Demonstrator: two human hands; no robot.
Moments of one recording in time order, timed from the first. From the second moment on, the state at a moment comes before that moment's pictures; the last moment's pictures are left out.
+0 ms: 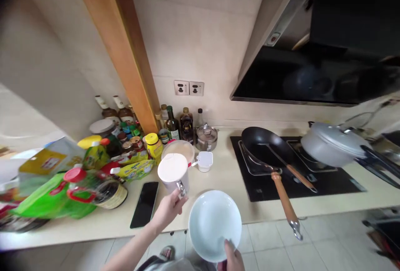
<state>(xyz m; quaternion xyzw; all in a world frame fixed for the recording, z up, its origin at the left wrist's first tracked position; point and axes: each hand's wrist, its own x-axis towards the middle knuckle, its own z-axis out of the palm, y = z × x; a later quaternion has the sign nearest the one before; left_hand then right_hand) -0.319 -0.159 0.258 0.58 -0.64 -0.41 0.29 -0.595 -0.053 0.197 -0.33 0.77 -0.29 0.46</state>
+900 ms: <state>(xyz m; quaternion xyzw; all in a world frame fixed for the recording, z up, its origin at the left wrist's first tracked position) -0.309 -0.038 0.181 0.74 -0.38 -0.33 0.43 -0.602 -0.232 0.267 -0.64 0.70 -0.18 0.27</state>
